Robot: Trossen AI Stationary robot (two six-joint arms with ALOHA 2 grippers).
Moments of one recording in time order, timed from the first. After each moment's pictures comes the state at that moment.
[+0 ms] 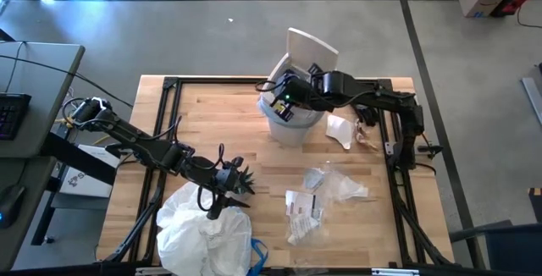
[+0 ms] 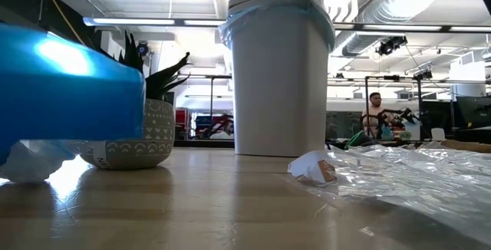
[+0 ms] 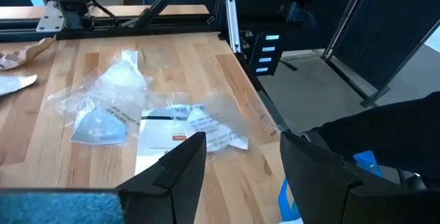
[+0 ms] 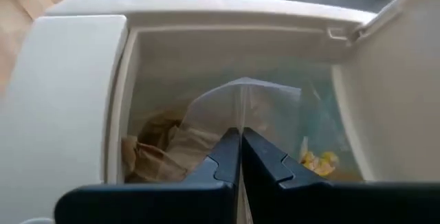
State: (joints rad) left arm -0.45 1.27 0.91 -0.06 -0.07 -0.17; right arm -0.13 1.90 2.11 -1.25 0.58 0.31
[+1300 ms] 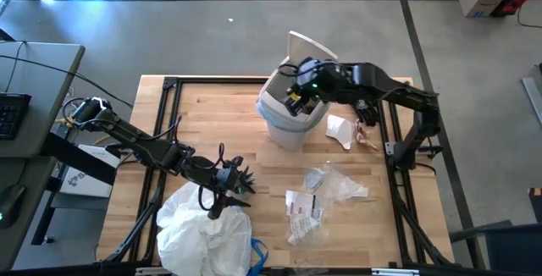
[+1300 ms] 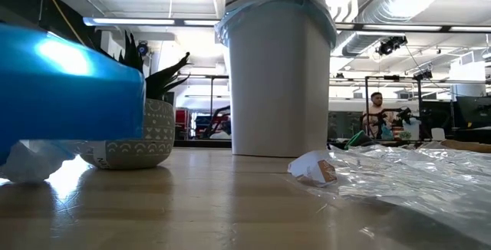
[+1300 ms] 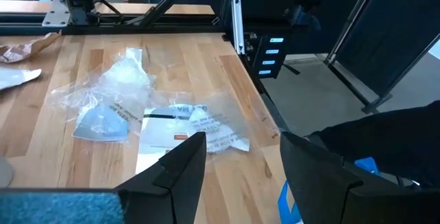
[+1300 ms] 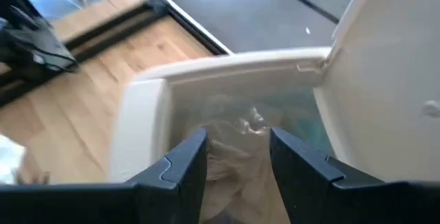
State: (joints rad) left arm -0.45 1.27 0.91 -0.05 -0.08 -0.21; right arm -0.09 1.75 2.13 -1.19 0.48 0.42
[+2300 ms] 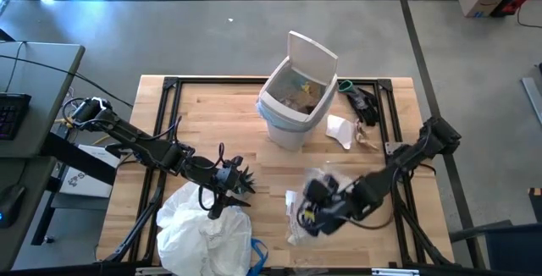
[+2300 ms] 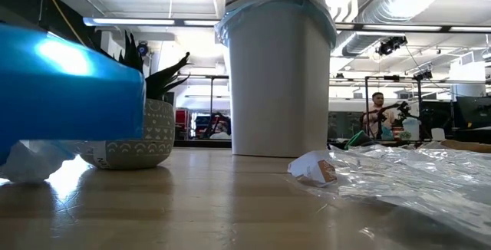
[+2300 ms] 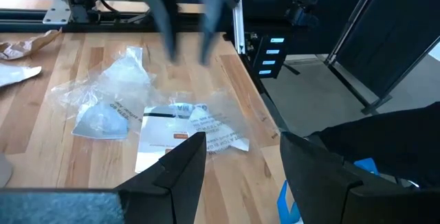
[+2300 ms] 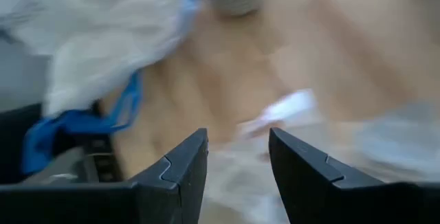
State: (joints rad) left arm -0.45 1.27 0.91 -0.06 -0.08 -0.22; right arm 0.62 1.69 1.38 -0.70 0.41 1.08
